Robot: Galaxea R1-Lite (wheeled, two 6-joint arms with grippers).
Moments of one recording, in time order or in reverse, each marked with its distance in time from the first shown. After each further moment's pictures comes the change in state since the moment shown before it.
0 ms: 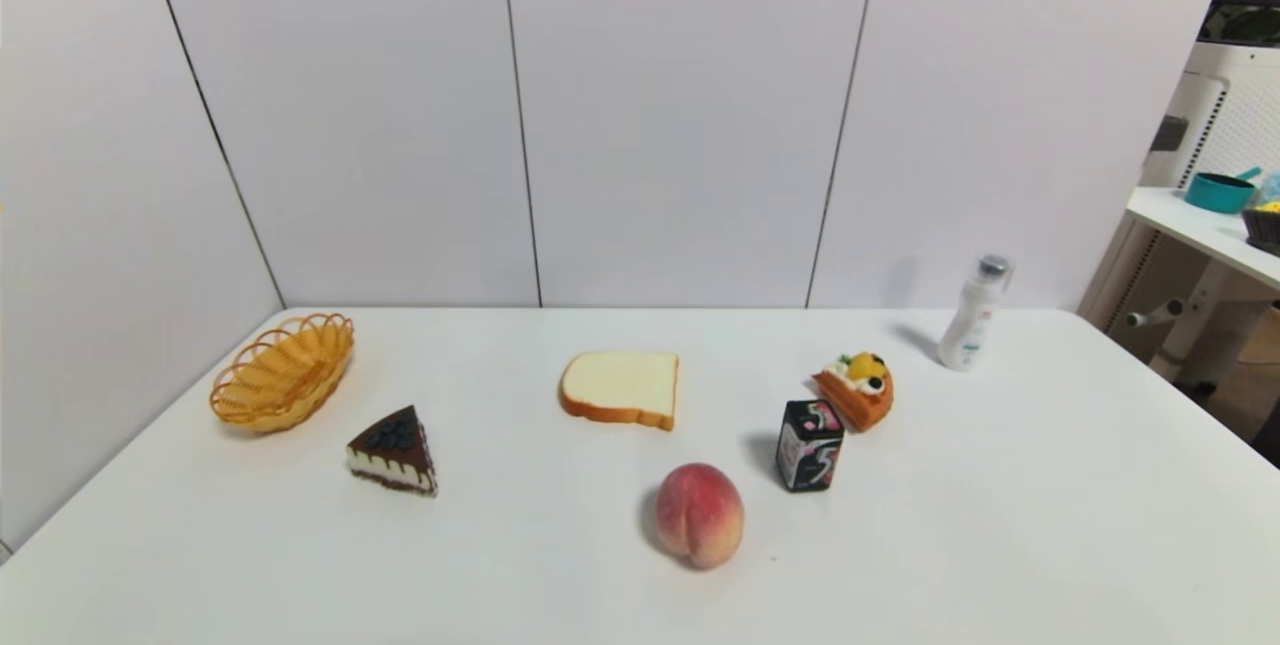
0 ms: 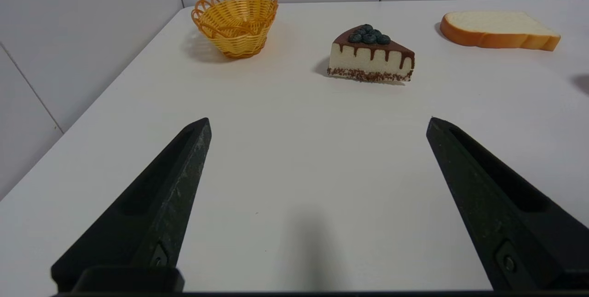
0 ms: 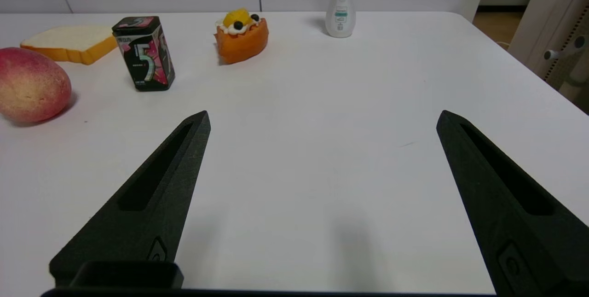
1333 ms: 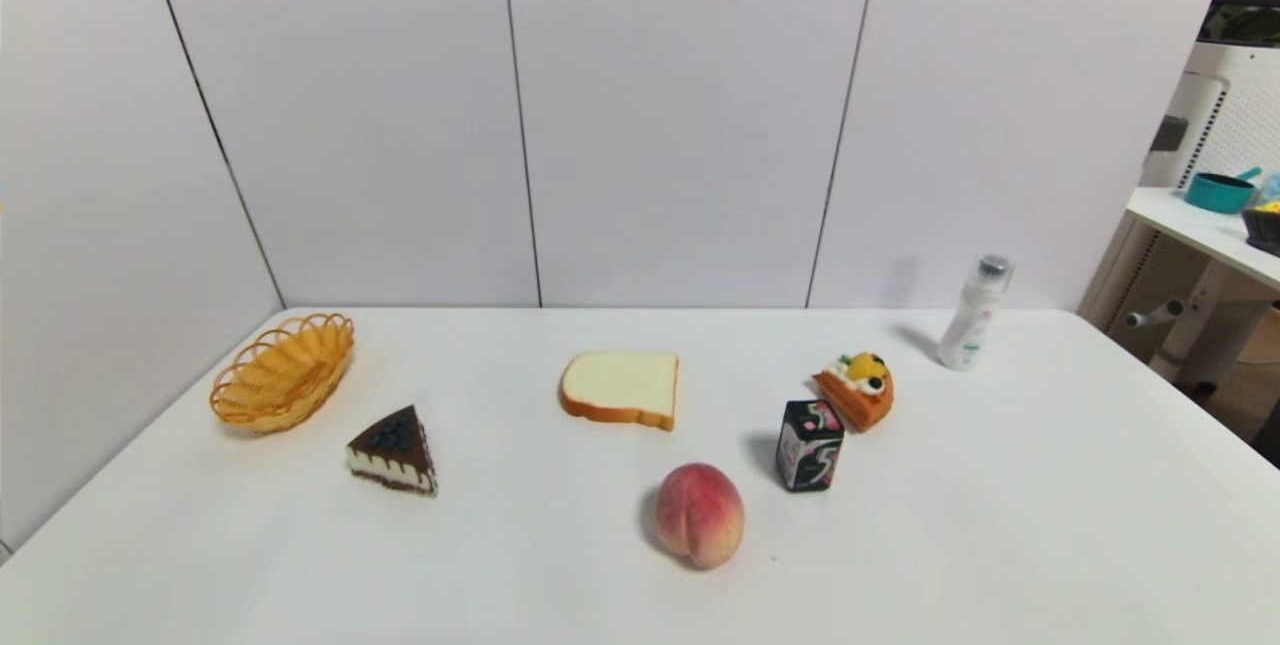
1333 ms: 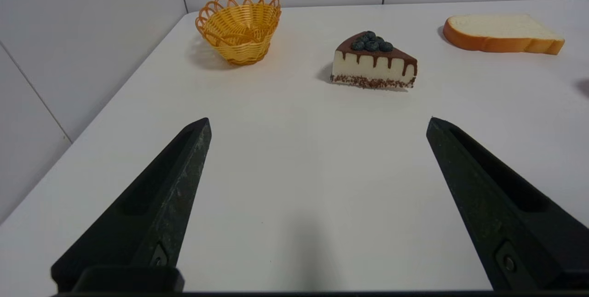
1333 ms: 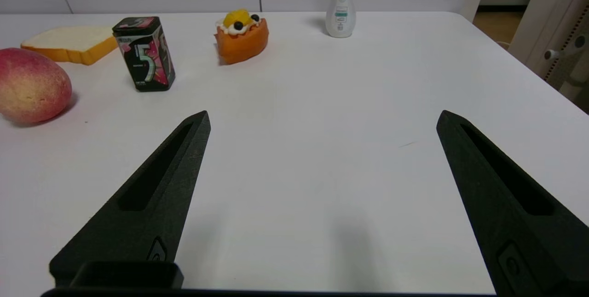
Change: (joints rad) left arm 0.000 0.072 -0.021 -0.048 0.005 0.016; right arm 0.000 0.000 0.000 0.000 0.000 0.001
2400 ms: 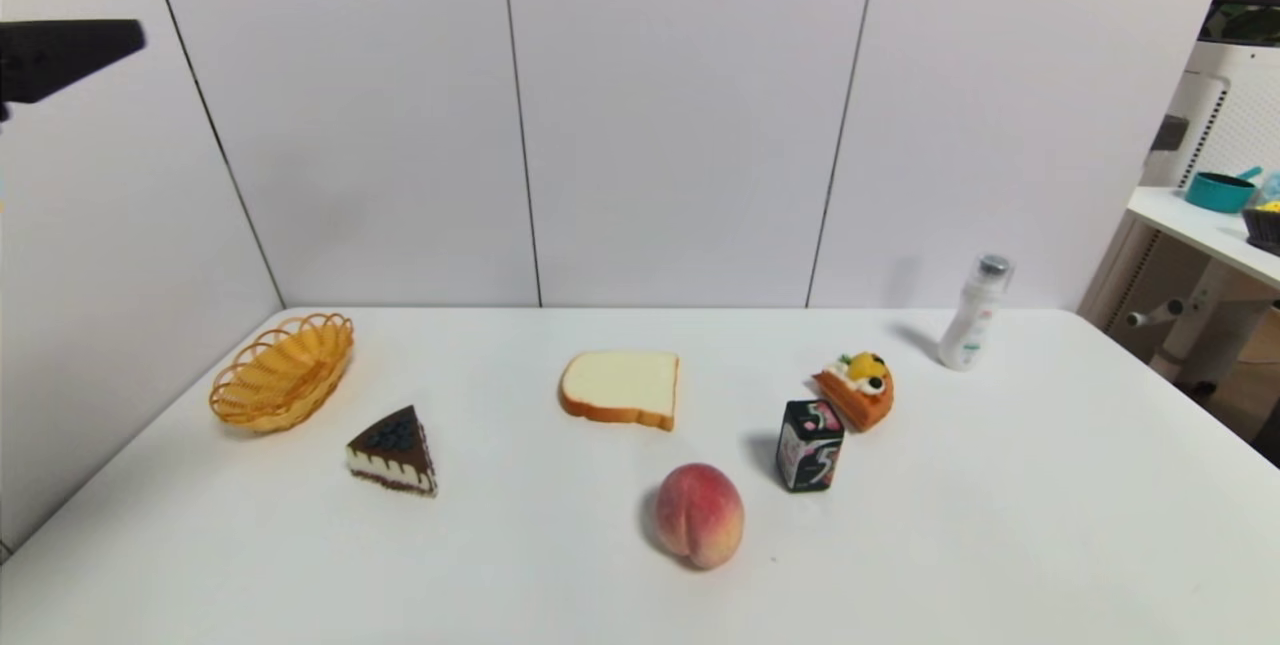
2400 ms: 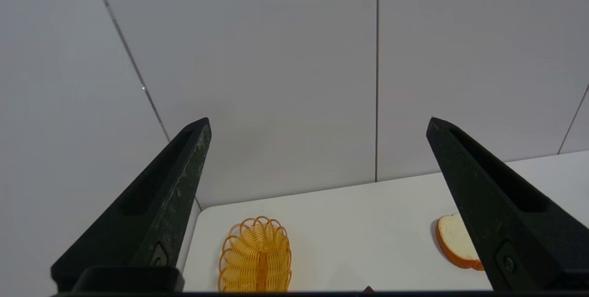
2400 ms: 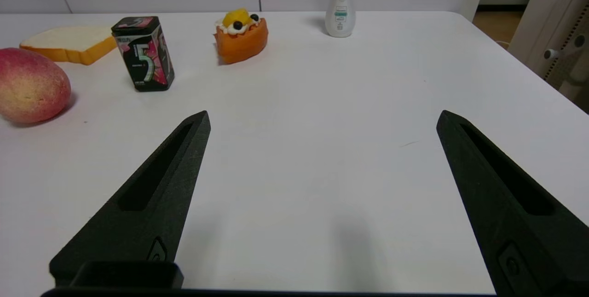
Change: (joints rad) left arm -0.030 1.065 -1.107 -0.062 -0.082 0.113; right arm 0.000 0.000 0.000 0.000 0.000 0.000
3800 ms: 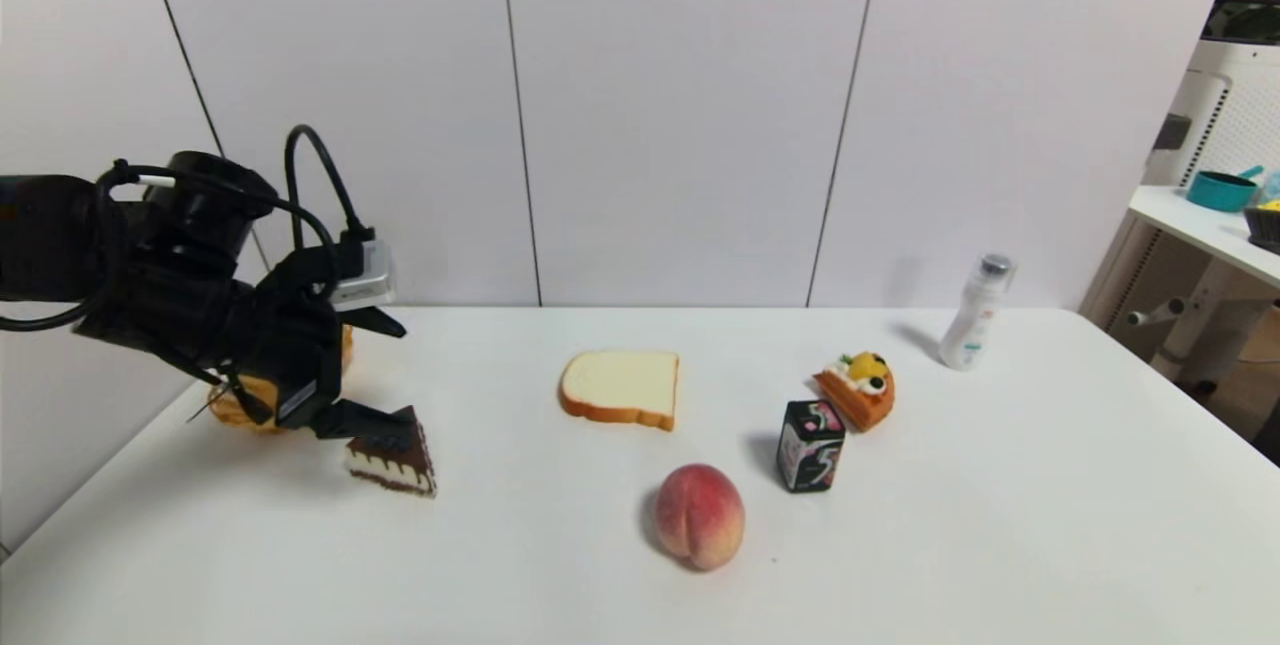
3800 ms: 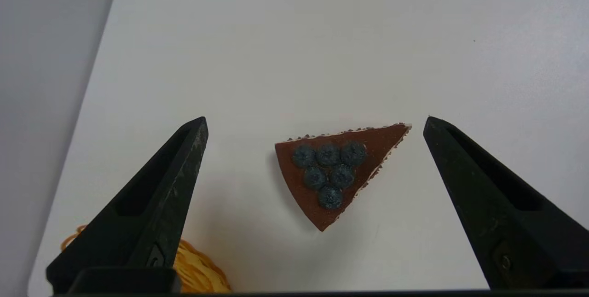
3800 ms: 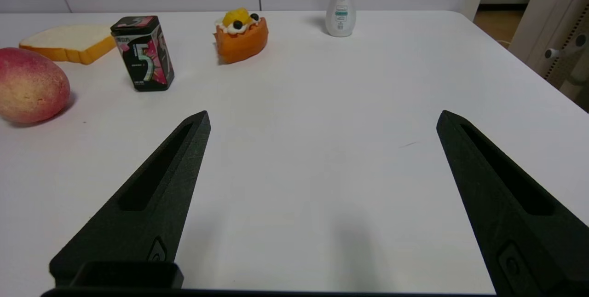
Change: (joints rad) left arm -0.003 0.617 -0.110 0.554 -0.464 0.966; right arm 0.000 0.000 0.000 0.000 0.000 0.000
